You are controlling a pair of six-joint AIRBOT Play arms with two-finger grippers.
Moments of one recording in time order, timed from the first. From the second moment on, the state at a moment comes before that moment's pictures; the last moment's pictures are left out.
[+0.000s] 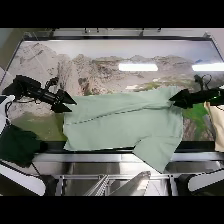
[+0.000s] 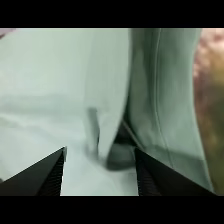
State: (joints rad) left arm 0.22 -1.85 1.38 -2.43 1.65 1.97; right arm -0.46 -1.81 1.28 -0.67 1.38 0.96
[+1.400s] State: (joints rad) left arm 0.36 -1.44 0.56 -2.28 1.41 2.06; right arm -0.65 -0.93 0.63 -0.84 1.24 1.14
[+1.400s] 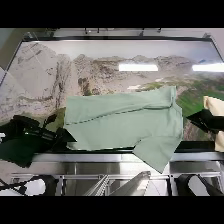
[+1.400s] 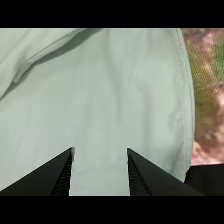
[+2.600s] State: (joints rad) left arm 0.43 -1.54 0.54 -2.42 1.37 2.34; right arm -0.65 -0.90 0.63 -0.80 1.23 1.11
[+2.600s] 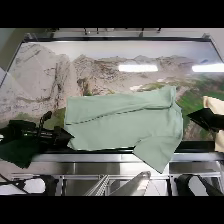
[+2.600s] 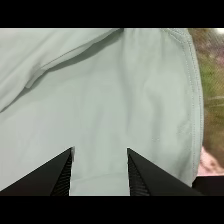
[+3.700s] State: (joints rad) left arm 0.46 -1.63 0.59 -2.40 1.51 2.35; right arm -0.65 -1.02 0.39 -1.11 1.23 1.47
